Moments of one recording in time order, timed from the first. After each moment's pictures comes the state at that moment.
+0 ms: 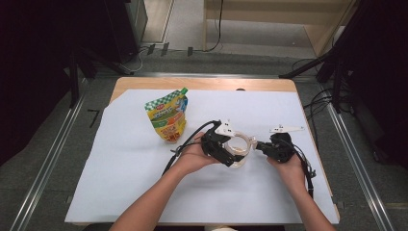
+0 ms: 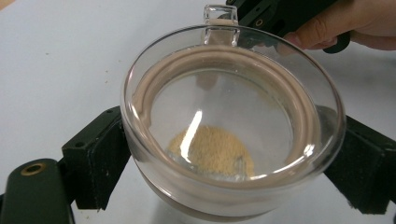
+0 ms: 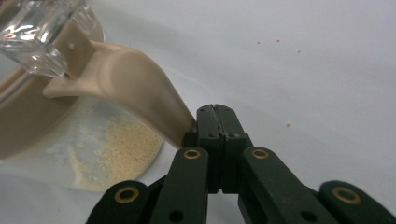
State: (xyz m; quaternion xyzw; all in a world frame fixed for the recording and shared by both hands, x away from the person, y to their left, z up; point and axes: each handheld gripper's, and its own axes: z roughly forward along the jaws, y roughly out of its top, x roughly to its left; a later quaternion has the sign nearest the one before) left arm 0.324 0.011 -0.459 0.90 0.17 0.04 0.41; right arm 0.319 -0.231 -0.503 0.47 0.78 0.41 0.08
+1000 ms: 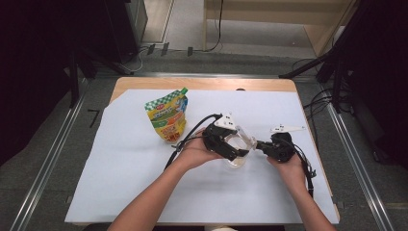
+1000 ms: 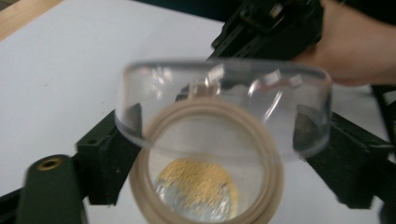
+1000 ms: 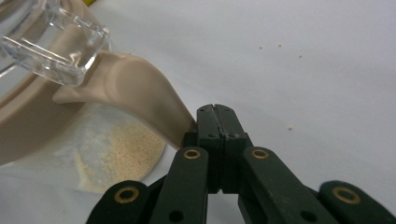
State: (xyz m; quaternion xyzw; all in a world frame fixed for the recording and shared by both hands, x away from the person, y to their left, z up) left arm 0.327 0.006 -0.431 0.88 0.16 0.02 0.46; right arm 0.319 -0.232 -0.501 0.47 0.78 0.42 0.08
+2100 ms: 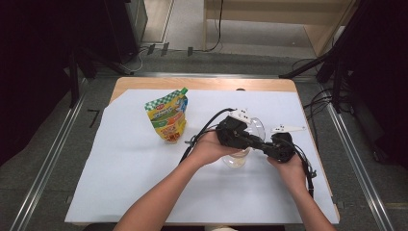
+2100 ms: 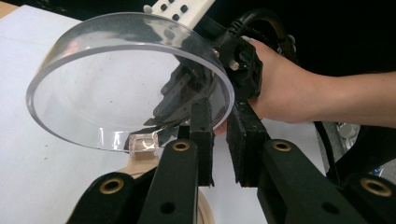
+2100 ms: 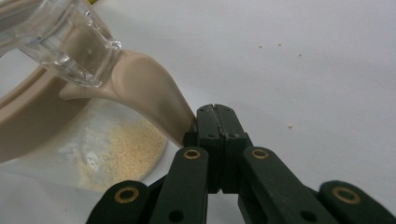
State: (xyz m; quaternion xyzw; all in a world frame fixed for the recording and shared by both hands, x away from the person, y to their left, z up) left arm 0.329 -0.027 -0.407 0.88 0.14 -0.05 0.45; right arm 0.318 -0.233 -0.501 0.47 0.78 0.42 0.07
